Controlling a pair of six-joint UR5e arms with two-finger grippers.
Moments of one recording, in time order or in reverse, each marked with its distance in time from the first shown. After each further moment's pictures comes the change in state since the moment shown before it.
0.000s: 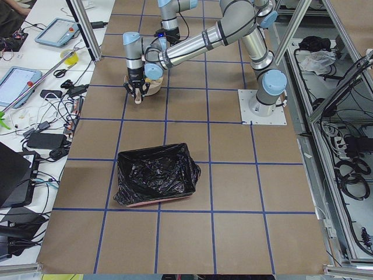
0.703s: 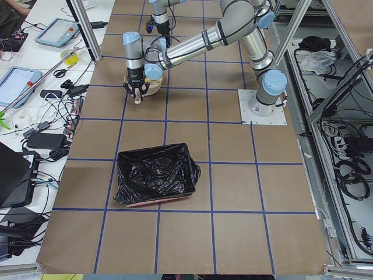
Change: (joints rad) left arm 0.000 -0.001 -0.001 0.012 0.000 0.000; right arm -0.142 0.040 0.000 0.078 -0.195 -0.454
